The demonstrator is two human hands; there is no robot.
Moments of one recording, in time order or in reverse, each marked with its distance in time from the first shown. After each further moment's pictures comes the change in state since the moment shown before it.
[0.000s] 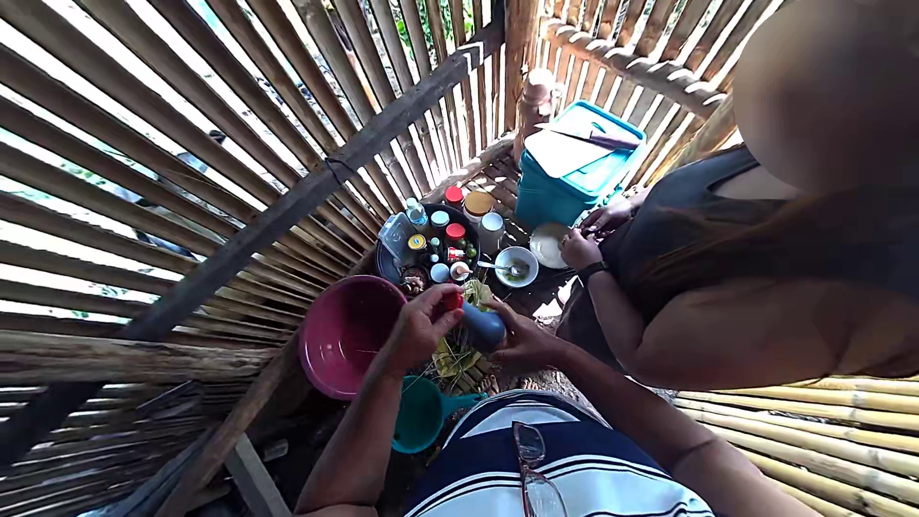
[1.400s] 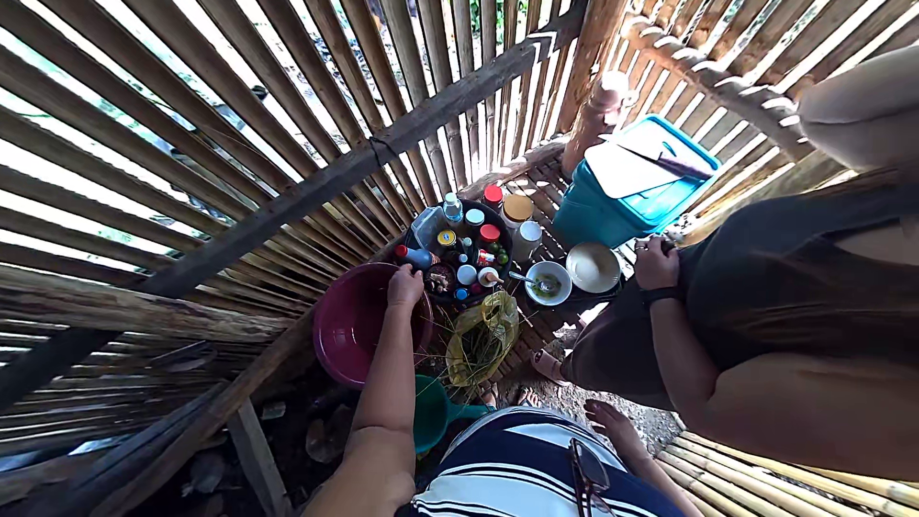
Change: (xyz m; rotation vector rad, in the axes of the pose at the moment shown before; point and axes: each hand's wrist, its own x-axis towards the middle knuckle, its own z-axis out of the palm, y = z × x) left_hand 0.068 -0.202 -0.067 0.370 0.365 -0.876; right_hand -0.168 0.085 0.012 0.307 0.520 1.133
